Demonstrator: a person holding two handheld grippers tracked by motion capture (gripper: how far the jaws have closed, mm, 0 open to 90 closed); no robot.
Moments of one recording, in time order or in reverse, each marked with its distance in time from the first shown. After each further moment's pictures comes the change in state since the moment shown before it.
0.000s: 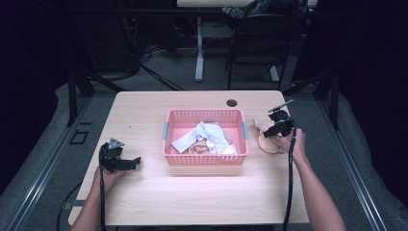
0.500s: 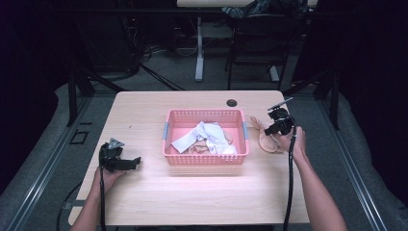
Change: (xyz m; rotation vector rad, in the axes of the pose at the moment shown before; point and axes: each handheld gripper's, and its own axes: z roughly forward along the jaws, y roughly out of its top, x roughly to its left) left arm 0.000 0.000 0.000 -0.001 0.001 -0.001; right arm 0.006 0.004 -0.007 0.003 -0.014 -0.013
